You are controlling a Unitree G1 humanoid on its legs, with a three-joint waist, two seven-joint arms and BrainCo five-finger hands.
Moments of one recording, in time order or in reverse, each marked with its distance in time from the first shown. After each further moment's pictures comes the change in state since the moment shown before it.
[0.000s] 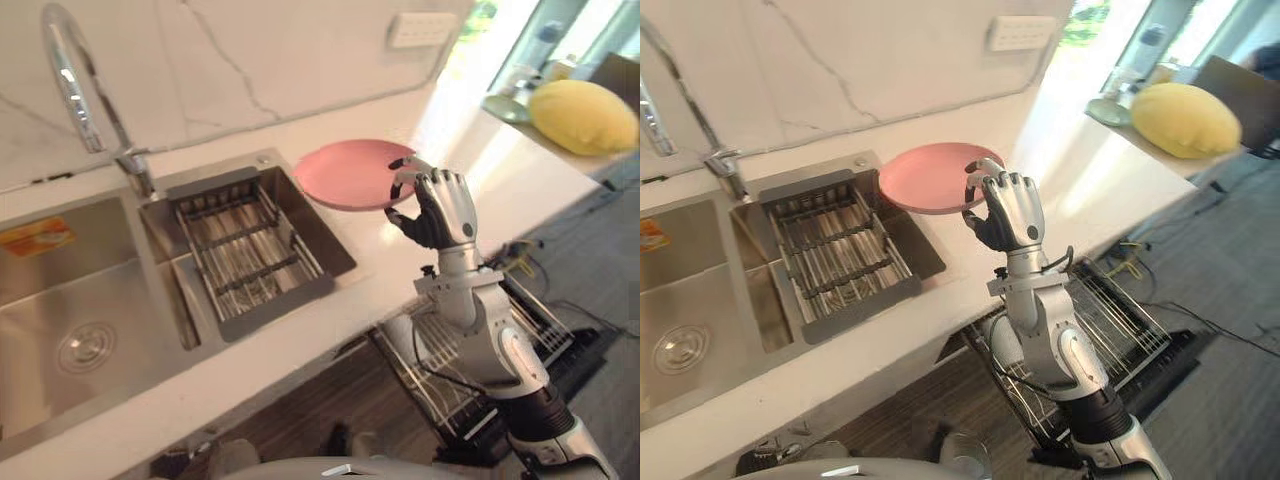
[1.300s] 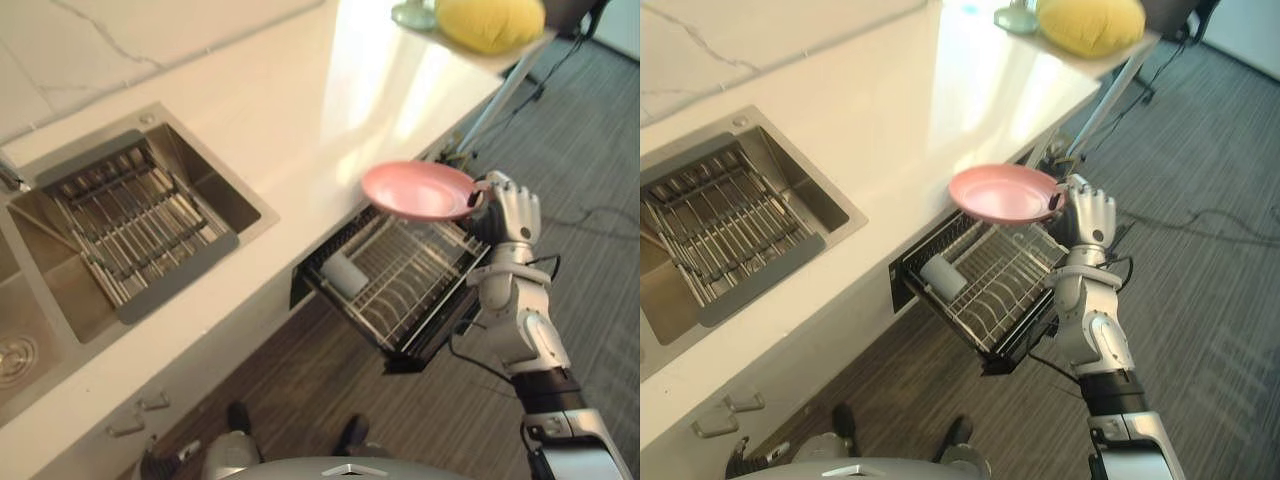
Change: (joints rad) left arm -0.009 -0.029 0.072 -0.019 0.016 -0.075 0.028; right arm -0.042 -0.023 -0.222 0.353 0.030 0.125 -0.064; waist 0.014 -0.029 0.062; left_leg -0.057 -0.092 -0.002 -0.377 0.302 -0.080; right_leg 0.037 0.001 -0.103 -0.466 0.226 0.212
